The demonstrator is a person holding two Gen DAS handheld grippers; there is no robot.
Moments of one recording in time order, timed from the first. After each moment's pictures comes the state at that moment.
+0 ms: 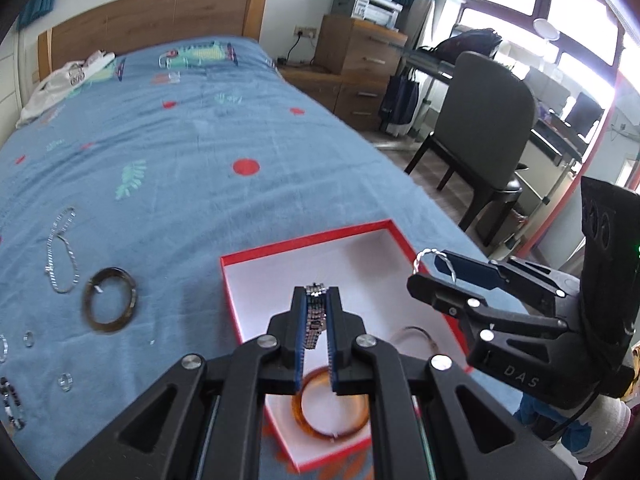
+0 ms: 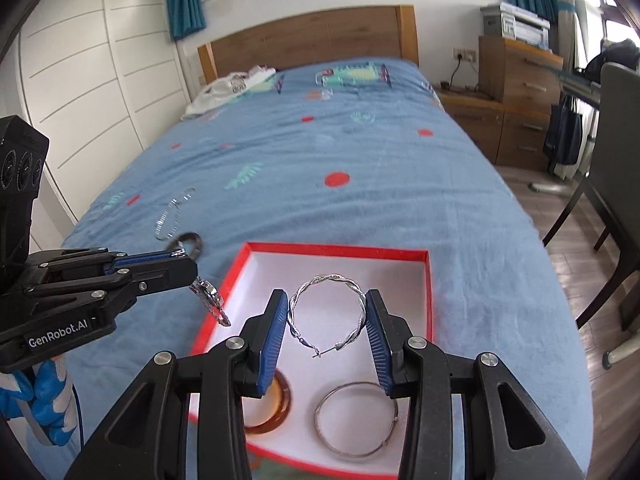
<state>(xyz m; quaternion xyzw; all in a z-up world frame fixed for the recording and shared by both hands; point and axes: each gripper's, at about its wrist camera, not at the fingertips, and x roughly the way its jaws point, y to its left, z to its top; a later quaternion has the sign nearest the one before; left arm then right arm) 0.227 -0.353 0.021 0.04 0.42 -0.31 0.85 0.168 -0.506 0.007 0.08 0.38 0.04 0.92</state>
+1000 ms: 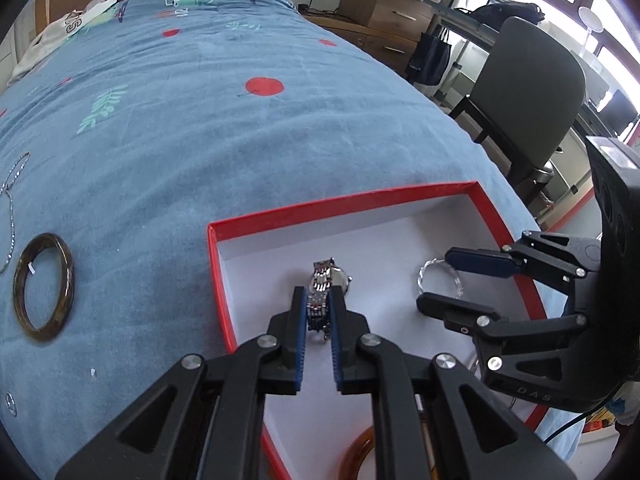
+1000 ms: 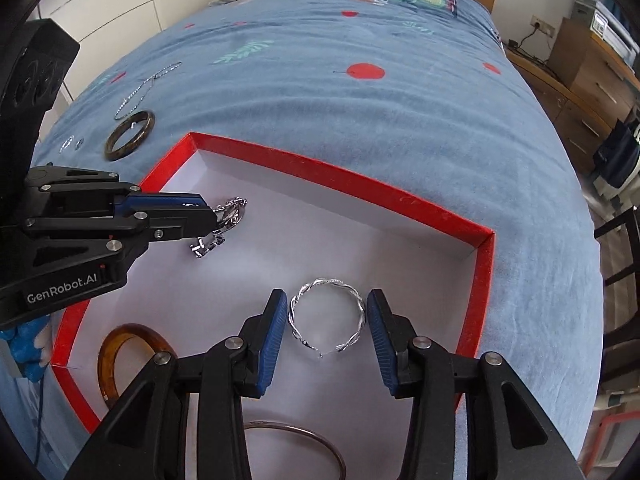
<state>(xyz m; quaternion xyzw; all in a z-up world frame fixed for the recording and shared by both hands) 0.293 -0.375 -0.076 0.04 0.49 -0.29 0.82 0.245 -0.507 -0.083 -0.04 0.52 0.11 0.85</state>
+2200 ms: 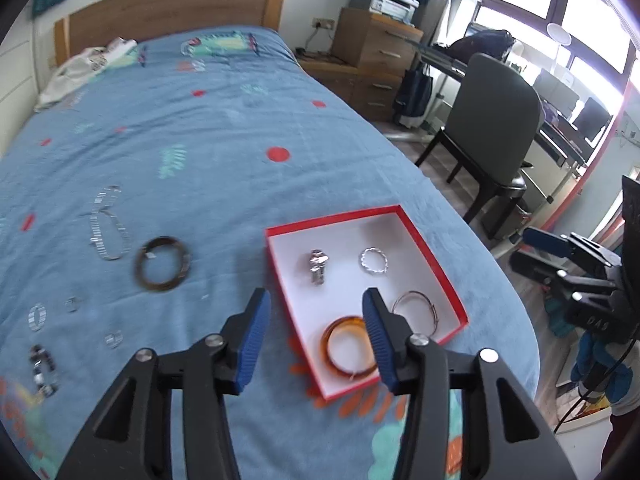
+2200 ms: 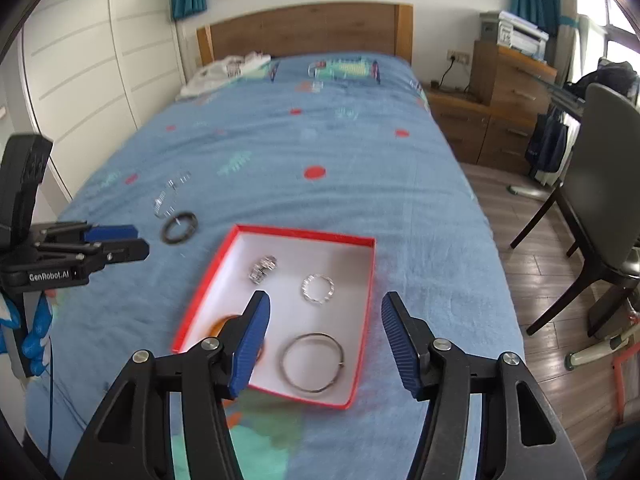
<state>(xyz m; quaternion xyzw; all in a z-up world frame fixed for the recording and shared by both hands) 0.186 -0.289 0.076 0.04 0.44 -0.28 0.85 0.107 -0.524 0.072 0.04 0.40 0.02 0.92</state>
